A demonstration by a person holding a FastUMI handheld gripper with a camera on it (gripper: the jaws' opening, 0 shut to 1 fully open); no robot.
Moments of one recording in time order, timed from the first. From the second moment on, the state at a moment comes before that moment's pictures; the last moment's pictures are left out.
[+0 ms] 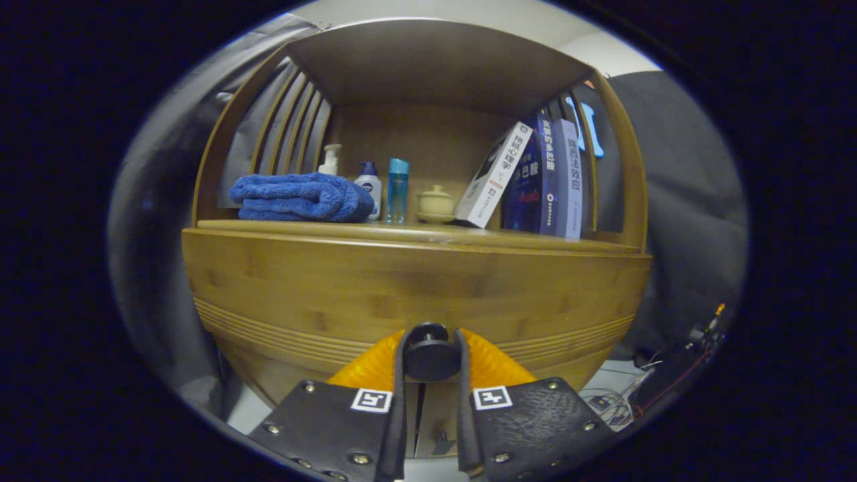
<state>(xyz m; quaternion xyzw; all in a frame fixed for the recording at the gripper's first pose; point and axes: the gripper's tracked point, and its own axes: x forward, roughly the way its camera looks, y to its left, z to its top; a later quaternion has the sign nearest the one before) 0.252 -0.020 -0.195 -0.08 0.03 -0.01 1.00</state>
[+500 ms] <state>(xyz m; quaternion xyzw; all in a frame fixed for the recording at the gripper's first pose) 0.167 -0.027 -0.198 -0.07 0.05 -0.01 1.00</state>
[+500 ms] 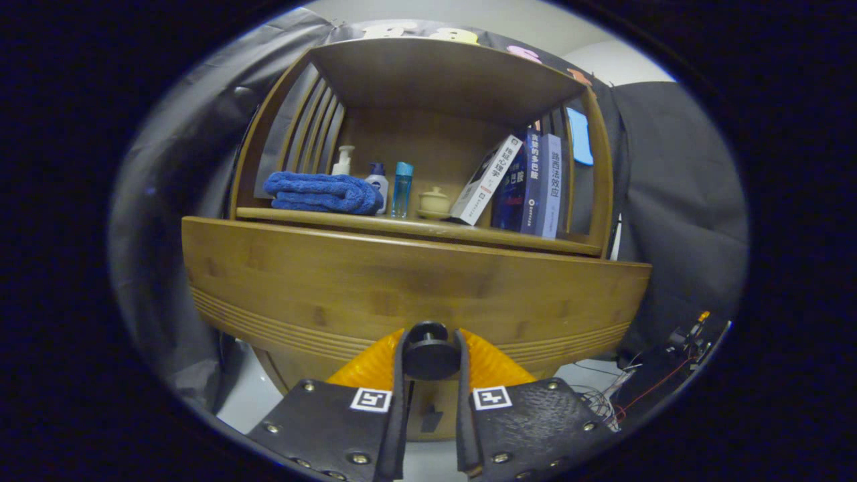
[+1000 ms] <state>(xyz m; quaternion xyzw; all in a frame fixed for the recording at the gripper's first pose) 0.079 -0.036 -0.210 -0.06 0.07 -0.04 1.00</state>
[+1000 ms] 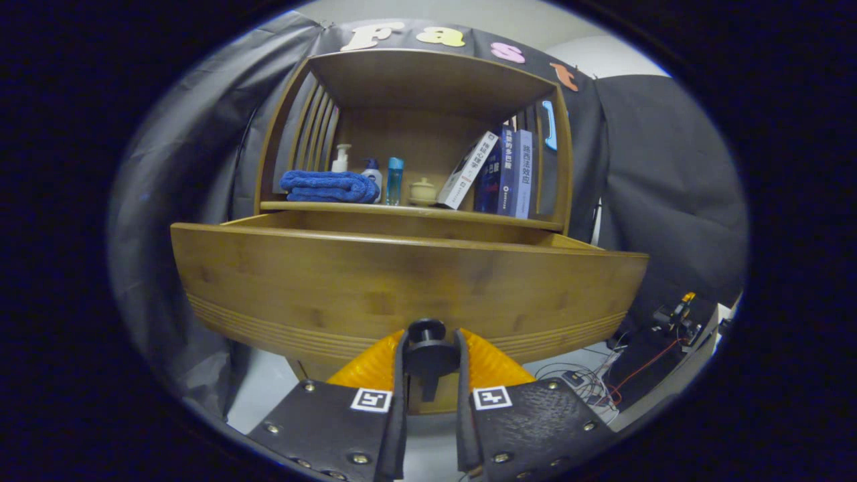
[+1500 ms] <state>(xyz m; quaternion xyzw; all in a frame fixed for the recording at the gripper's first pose) 0.007 -0.036 -0.227 -0.06 0.10 0.00 0.99</state>
